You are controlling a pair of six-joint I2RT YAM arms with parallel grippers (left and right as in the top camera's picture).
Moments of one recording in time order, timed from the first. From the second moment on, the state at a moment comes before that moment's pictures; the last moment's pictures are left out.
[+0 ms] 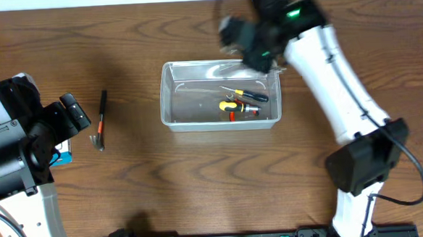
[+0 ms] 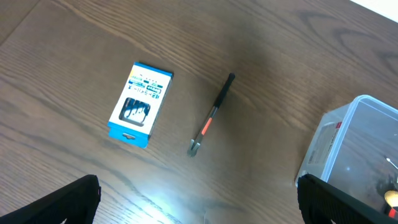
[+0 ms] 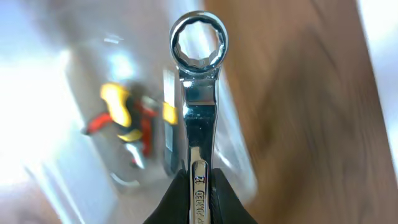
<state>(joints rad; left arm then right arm) 0.34 1.13 1.40 -1.16 -0.01 -0.14 0.44 2.04 2.08 -1.24 -0.09 -0.78</state>
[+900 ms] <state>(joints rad) 0.34 1.13 1.40 -1.18 -0.01 -0.14 0.53 2.37 2.07 -1.20 -0.14 -0.93</state>
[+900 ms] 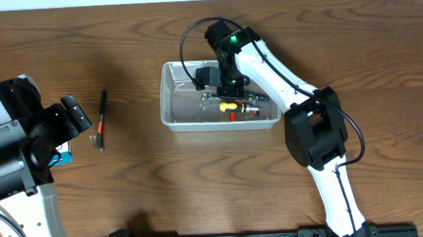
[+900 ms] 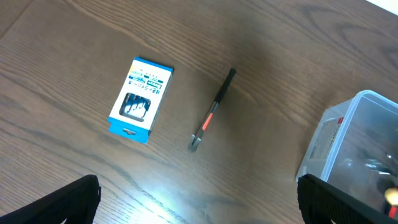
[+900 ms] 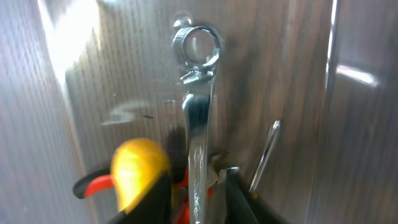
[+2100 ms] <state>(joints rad) 0.17 1.24 1.43 -1.25 0.02 0.20 -0.13 1.72 2.10 -1.21 -0.05 -0.37</state>
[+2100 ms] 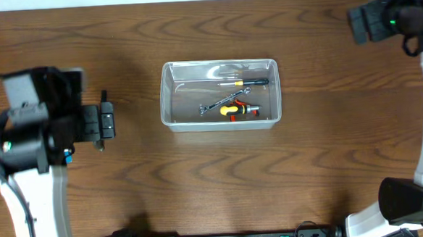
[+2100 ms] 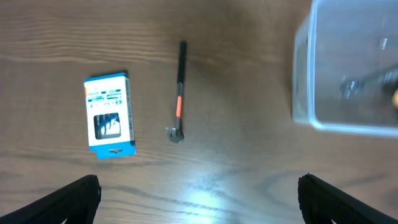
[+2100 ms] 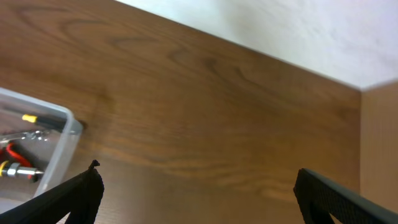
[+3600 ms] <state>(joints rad) 0.27 1.94 1.43 -1.04 -0.03 0.45 -0.15 1.74 2.07 -1.22 -0.10 -0.35</state>
